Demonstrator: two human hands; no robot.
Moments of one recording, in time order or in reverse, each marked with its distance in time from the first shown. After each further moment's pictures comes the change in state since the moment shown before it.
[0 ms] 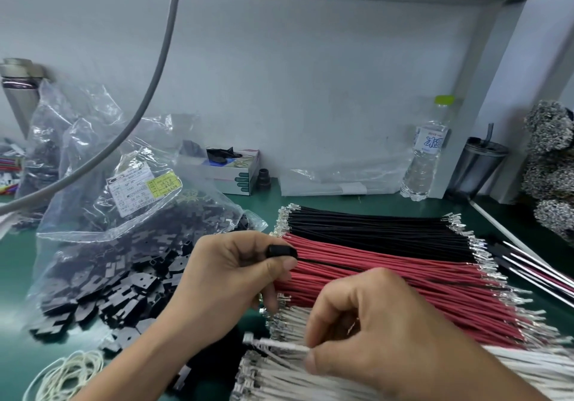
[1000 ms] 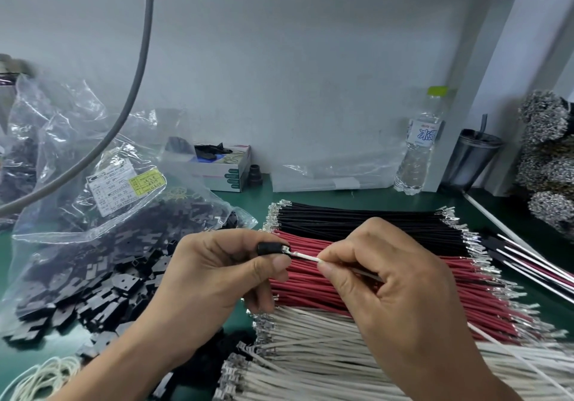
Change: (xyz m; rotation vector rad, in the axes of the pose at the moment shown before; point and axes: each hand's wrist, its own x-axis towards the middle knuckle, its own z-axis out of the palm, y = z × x) left_hand -0.002 0.000 0.004 -0.154 -0.041 -0.005; right_hand 0.008 0.032 0.008 -0.229 0.751 -0.362
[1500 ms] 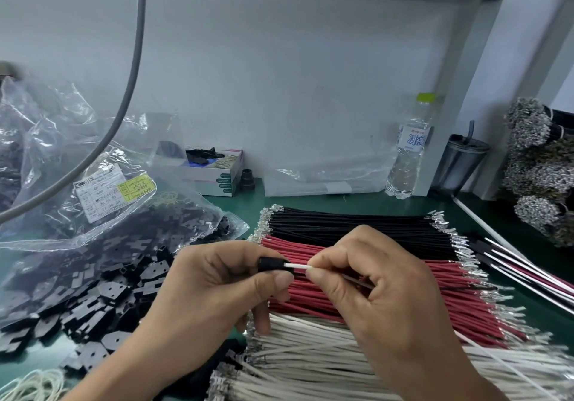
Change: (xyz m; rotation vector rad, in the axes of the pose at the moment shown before) left_hand -0.004 0.006 0.005 0.118 -0.068 0.022; right_hand 0.002 0.004 -0.001 0.093 -0.035 0.002
